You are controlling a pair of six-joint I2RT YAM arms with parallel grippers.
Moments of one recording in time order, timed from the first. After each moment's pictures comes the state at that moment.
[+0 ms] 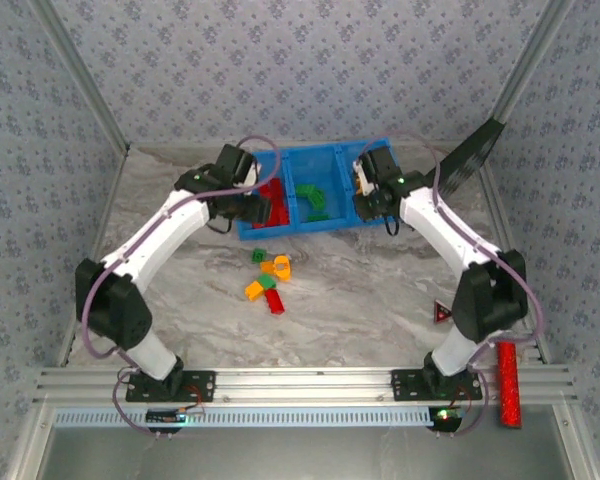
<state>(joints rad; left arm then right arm) -0.52 1.58 1.46 -0.92 -0.05 -0.26 0.39 1.69 1.47 -0.81 0.14 0.04</state>
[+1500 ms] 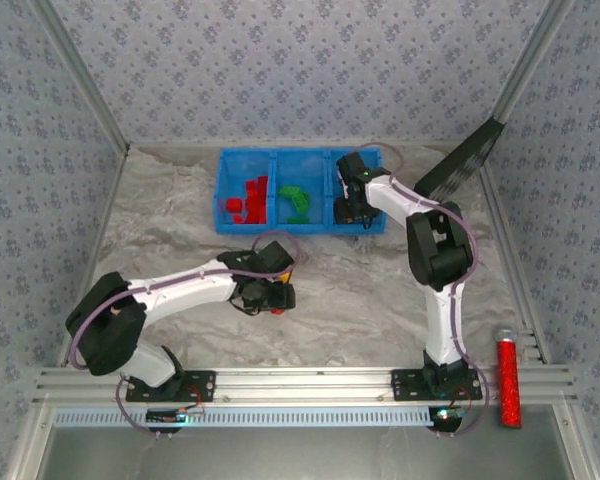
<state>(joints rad) -0.91 1.49 0.89 -0.68 0.04 -0.92 0.39 2.11 1.64 -0.75 0.12 0.13</state>
